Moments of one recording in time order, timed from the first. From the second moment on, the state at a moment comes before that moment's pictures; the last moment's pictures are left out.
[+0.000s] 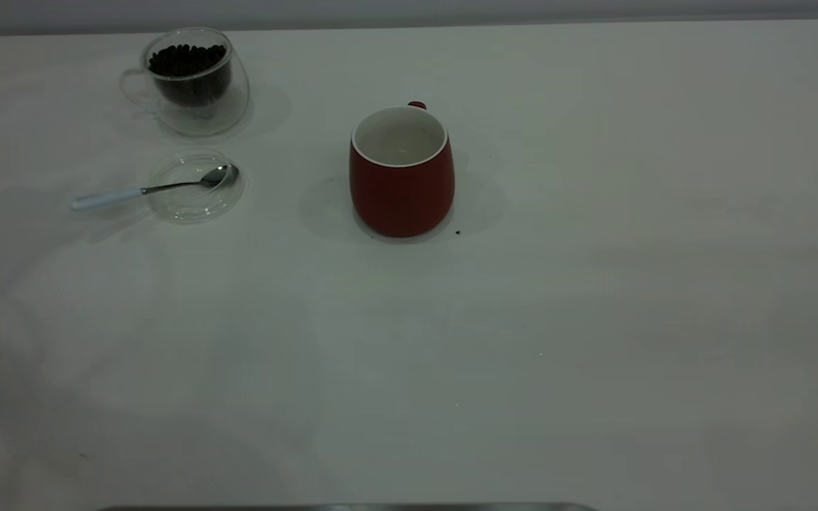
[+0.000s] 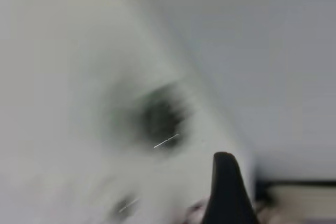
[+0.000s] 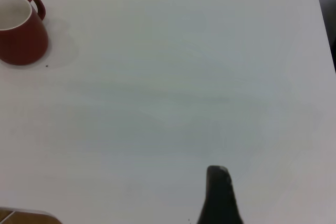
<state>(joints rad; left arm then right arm) 0.74 2.14 -1.25 -1.55 1.11 1.12 0.05 -0.02 -0.47 0.04 1.13 -0.06</state>
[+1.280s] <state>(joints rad) 0.26 1.06 -1.15 -0.15 1.17 0.14 0.05 -0.02 -0.47 0.04 1.13 -0.06</state>
